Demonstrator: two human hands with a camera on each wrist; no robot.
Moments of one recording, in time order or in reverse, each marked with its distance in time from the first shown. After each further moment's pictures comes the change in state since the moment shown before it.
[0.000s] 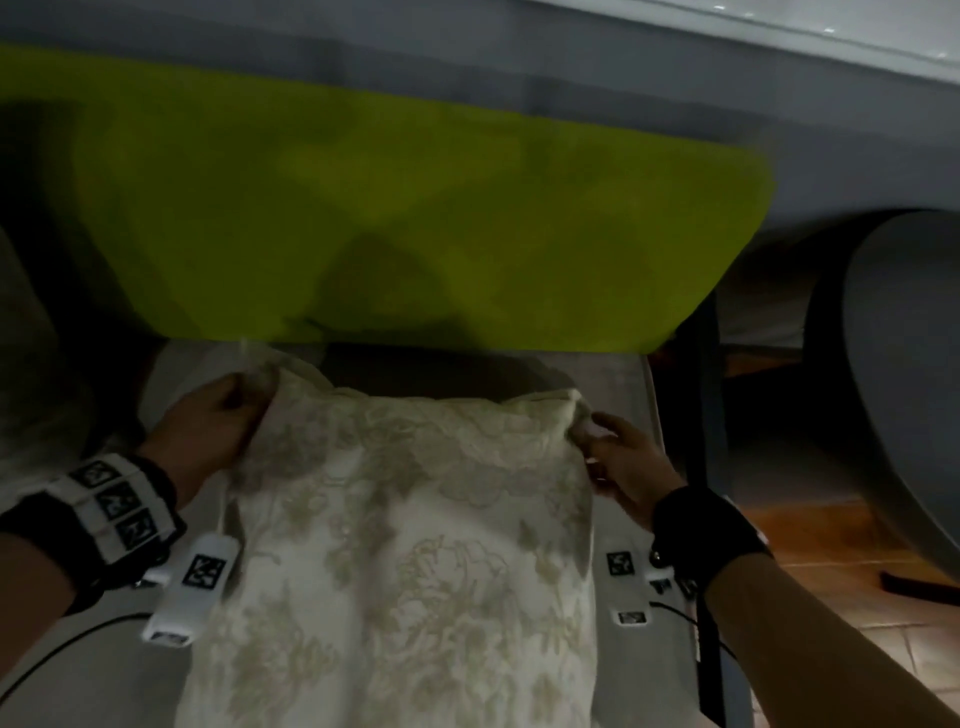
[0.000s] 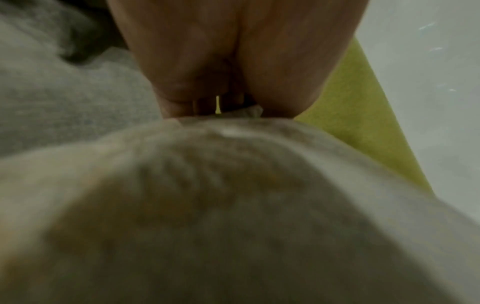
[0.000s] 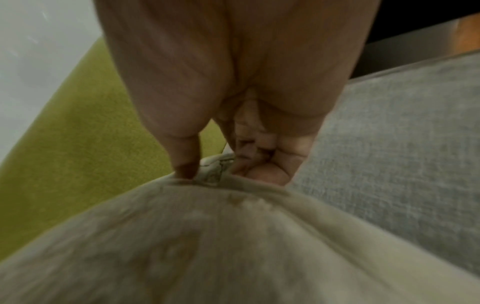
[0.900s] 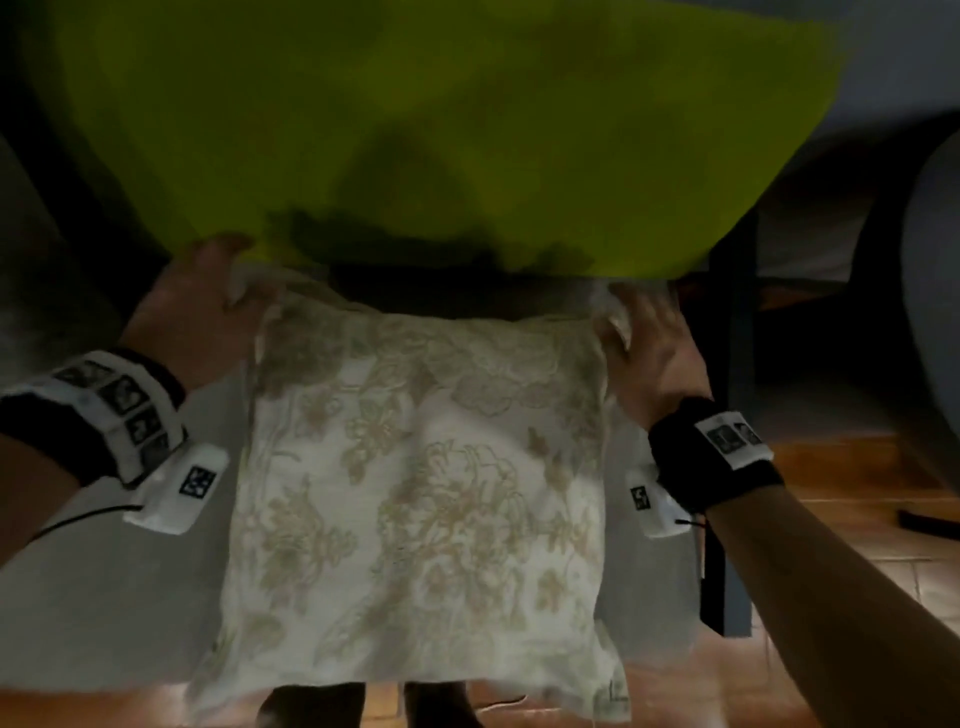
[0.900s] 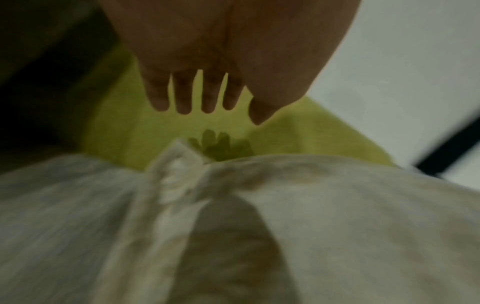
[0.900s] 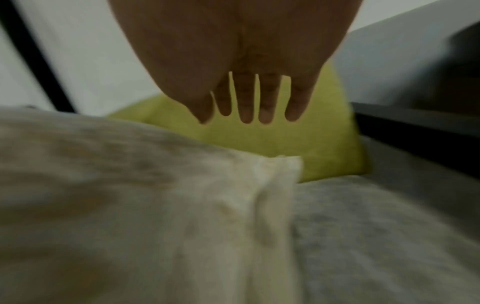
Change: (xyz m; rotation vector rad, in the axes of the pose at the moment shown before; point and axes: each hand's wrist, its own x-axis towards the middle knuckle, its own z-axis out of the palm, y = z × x) left_hand 0.000 0.020 -0.026 0.568 0.159 0.284; right_hand -0.026 -0.028 0.011 -0.959 0.292 -0.766
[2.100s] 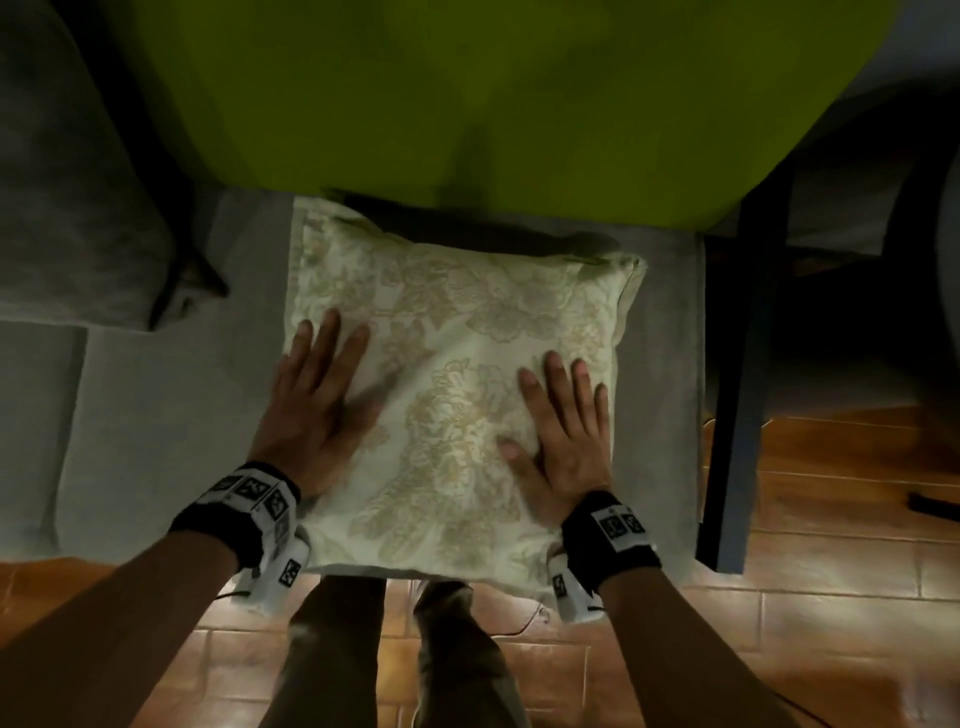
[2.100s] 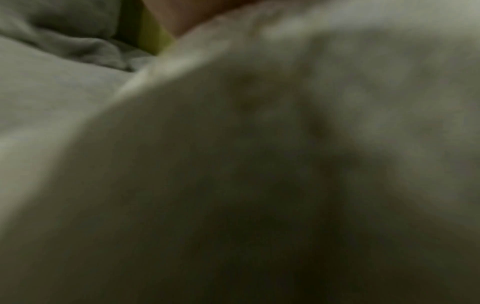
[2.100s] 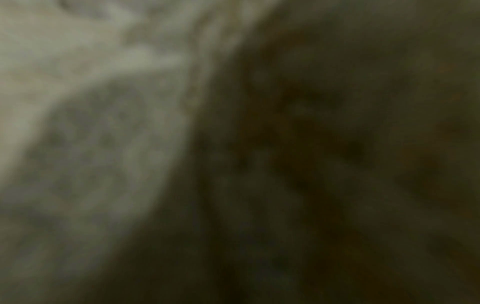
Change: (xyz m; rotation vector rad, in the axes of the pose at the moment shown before) left_hand -0.169 -0.002 0.090 -0.083 -0.159 0.154; right_hand -0.160 -0.032 0.091 0.040 -0.151 -0.213
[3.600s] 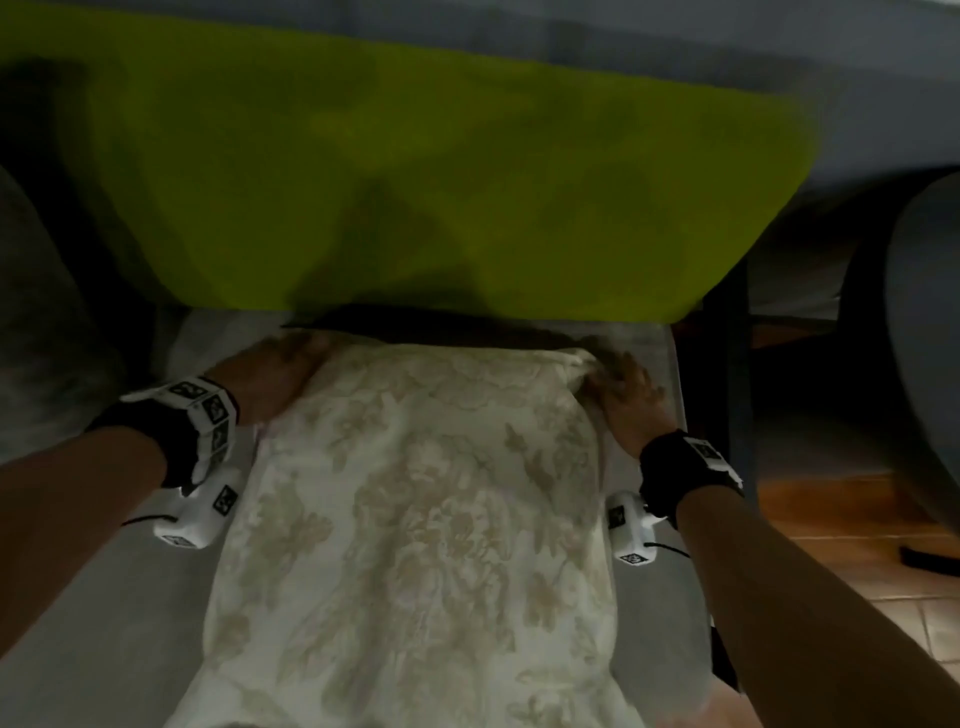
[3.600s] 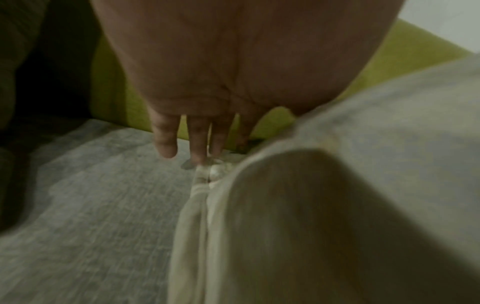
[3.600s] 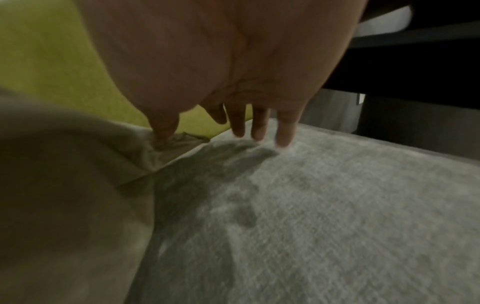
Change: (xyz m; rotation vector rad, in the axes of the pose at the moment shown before) left_hand 0.195 -0.042 -0.079 -0.045 -0.387 -0.228; right_hand 0.160 0.110 -0.074 -0.006 -0.235 0.521
